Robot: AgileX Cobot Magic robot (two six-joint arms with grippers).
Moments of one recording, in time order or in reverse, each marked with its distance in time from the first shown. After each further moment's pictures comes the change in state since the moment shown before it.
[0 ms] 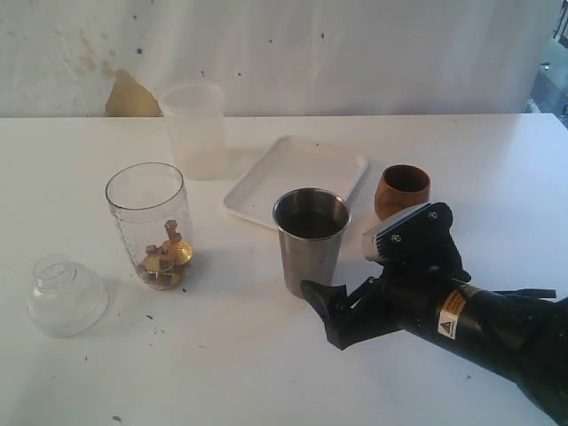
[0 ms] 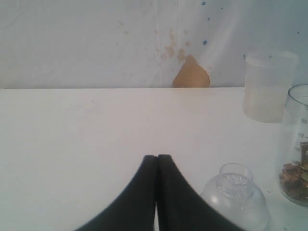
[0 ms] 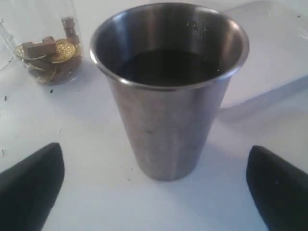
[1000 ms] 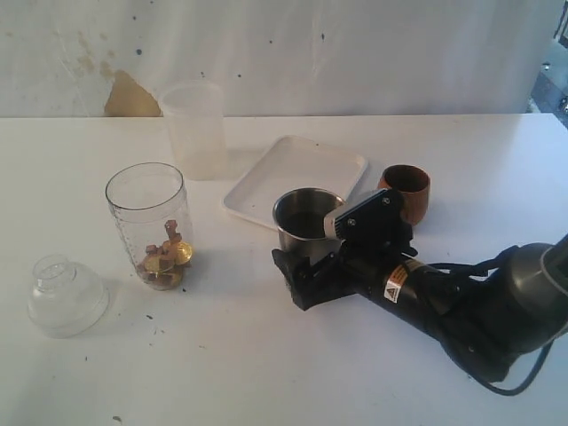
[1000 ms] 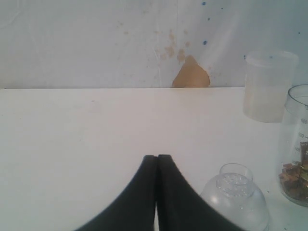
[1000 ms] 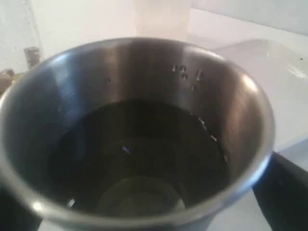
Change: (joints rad) left arm 0.000 0.000 0.000 0.000 0.000 0.000; right arm 0.000 0.306 -0.212 0.062 -0.210 -0.107
